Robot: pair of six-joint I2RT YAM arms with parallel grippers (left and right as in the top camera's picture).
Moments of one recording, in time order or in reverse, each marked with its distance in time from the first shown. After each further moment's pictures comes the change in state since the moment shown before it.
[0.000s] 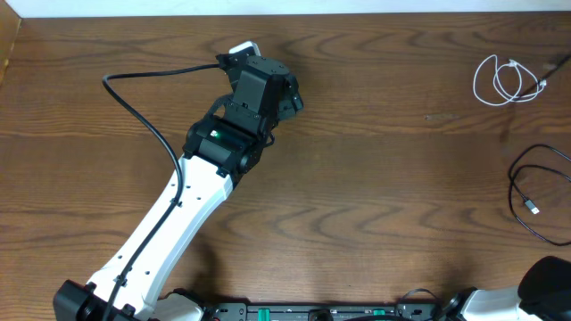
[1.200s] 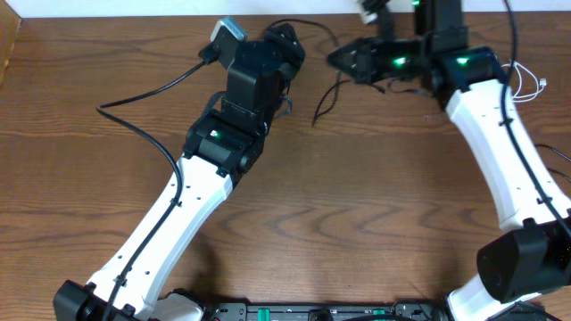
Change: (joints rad) left arm 0.000 0.000 0.000 0.355 0.001 -0.446; right arm 0.882 0.122 -0.277 -0.159 0.105 -0.425
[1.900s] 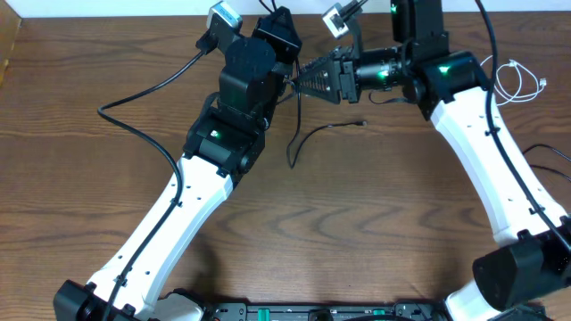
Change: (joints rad) left arm -0.001 0.000 0.000 0.235 -0.001 -0.087; right arm 0.118 -0.018 0.001 0.021 -0.287 -0.100
